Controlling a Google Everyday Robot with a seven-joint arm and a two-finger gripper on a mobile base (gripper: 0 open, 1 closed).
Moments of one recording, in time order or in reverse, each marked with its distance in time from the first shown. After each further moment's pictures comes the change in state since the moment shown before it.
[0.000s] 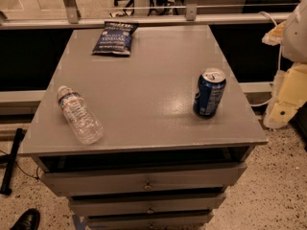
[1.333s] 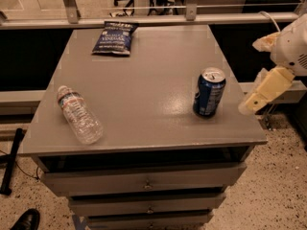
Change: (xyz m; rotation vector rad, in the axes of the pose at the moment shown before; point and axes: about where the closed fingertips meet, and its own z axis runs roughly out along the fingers) arm -0.006 -0.044 0.052 0.012 -0.313 0.141
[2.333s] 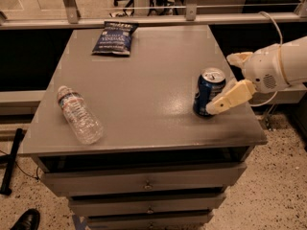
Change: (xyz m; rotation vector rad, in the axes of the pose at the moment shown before) arm -0.027 -0.007 0.071 -0.048 -0.335 0.120
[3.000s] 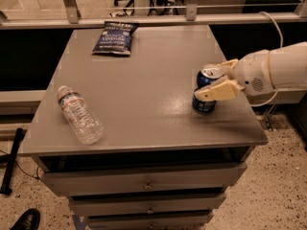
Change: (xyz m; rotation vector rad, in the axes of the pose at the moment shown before) arm -0.001 -0.005 0.026 -0.018 -0.084 0.023
